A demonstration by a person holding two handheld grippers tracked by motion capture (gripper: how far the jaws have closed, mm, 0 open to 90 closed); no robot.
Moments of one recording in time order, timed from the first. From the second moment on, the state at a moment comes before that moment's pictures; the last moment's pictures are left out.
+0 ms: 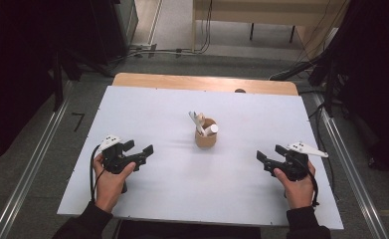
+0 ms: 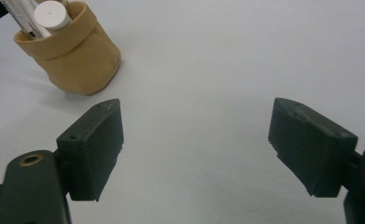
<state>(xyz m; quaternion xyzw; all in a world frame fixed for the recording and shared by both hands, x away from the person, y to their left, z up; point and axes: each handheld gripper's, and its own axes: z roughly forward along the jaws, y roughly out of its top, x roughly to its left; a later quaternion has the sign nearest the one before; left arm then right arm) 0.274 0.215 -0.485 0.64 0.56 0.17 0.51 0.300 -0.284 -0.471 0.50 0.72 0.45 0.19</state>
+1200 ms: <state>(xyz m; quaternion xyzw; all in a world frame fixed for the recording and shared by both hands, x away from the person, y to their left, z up) 0.280 0.249 -0.498 0.64 0.59 0.21 0.44 0.295 -0.322 -0.480 0.54 0.70 0.41 0.22</state>
